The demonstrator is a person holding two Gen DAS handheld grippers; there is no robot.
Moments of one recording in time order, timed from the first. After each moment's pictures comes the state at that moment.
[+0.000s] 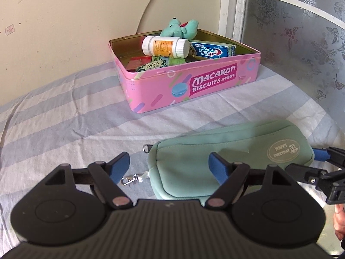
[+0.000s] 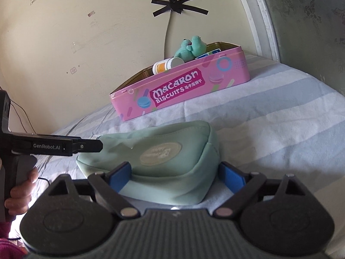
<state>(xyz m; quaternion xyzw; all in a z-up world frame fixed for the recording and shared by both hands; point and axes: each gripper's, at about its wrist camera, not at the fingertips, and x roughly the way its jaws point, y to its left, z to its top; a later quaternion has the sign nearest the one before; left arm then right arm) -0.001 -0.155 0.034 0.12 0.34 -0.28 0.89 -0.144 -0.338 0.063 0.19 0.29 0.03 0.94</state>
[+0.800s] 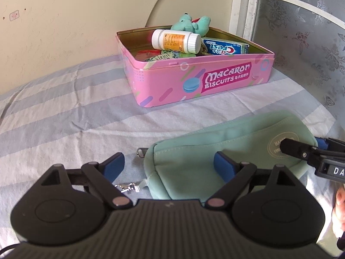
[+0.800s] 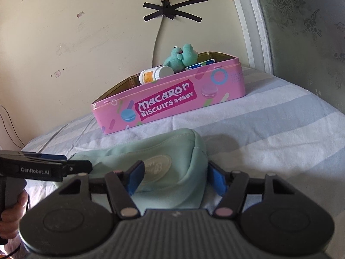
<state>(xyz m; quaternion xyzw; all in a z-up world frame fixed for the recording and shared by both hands) 0.015 -0.152 0.018 0.09 0.35 -0.26 0.90 -0.111 -0.333 0.060 0.16 0.27 -0.01 0.95</state>
